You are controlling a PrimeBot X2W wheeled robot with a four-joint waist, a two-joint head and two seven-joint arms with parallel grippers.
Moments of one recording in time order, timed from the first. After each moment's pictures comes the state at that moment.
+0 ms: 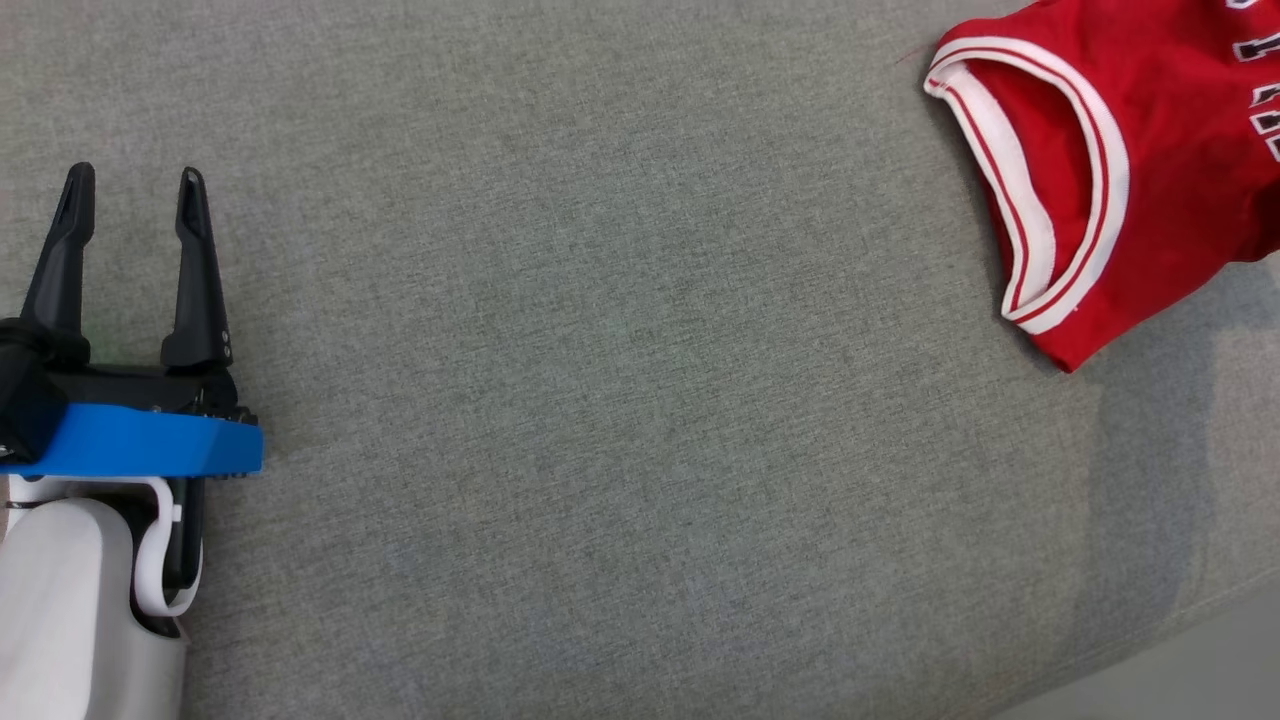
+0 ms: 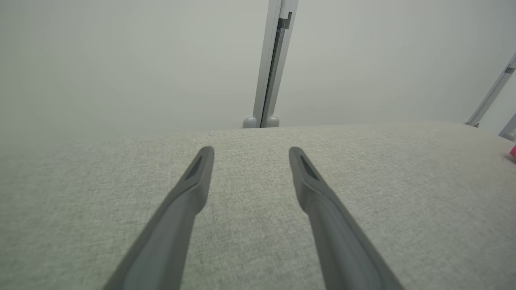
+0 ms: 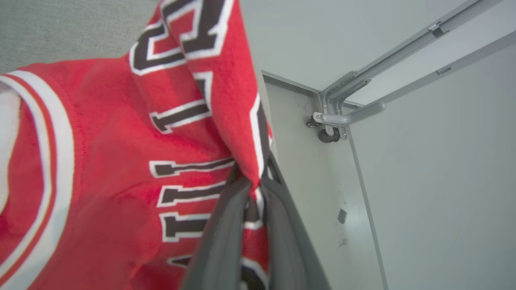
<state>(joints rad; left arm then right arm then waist) -0.37 0.32 -0.05 0.10 -0.29 -0.08 -0.18 -0.79 -0.58 0.06 0.46 0.20 0.13 0.38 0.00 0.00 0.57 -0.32</state>
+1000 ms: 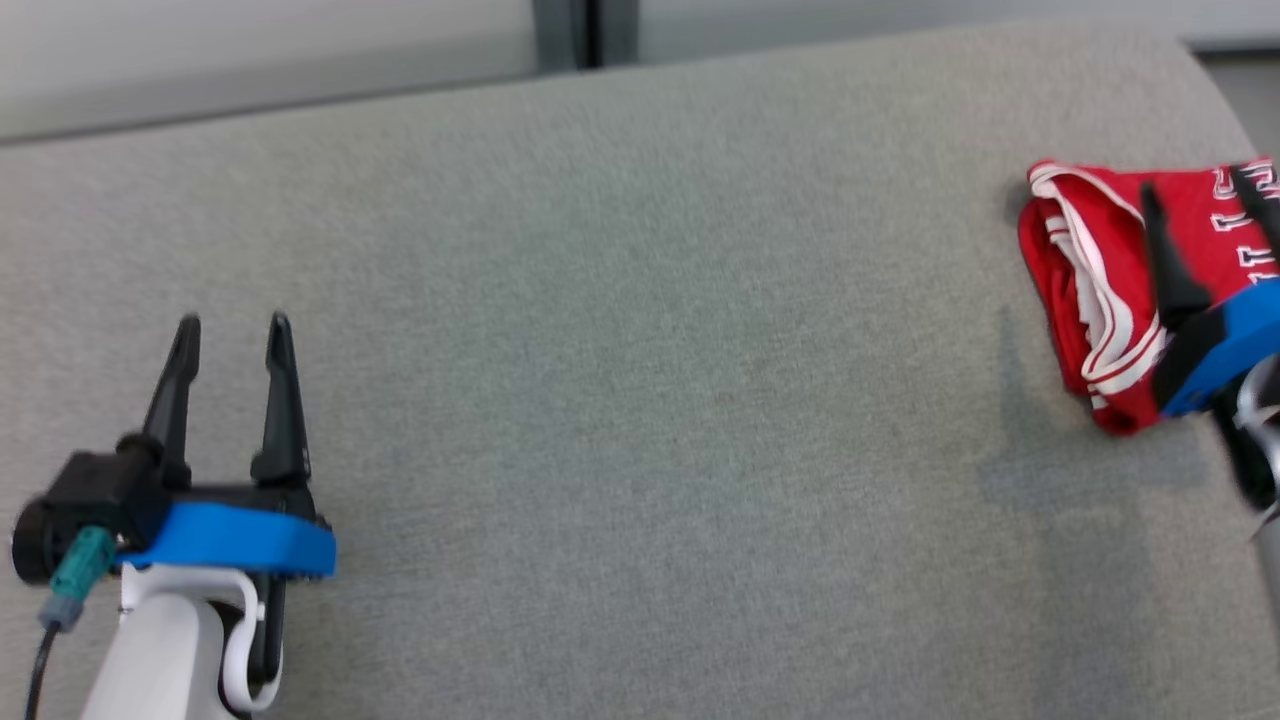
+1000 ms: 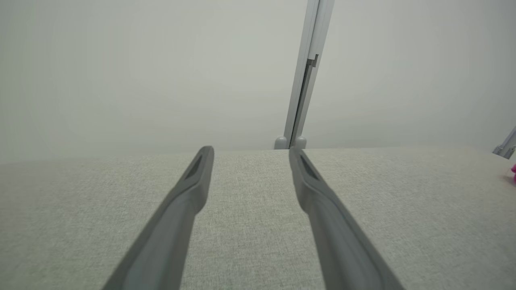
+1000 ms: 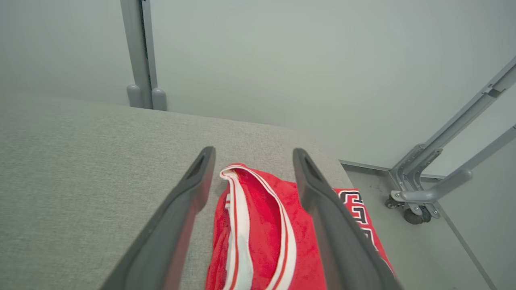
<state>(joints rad) -0.26 0.26 -0.10 0.23 -0.33 -0.07 -0.25 -0.61 -0.40 0.03 0.49 0.21 0.13 0.01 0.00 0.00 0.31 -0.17</state>
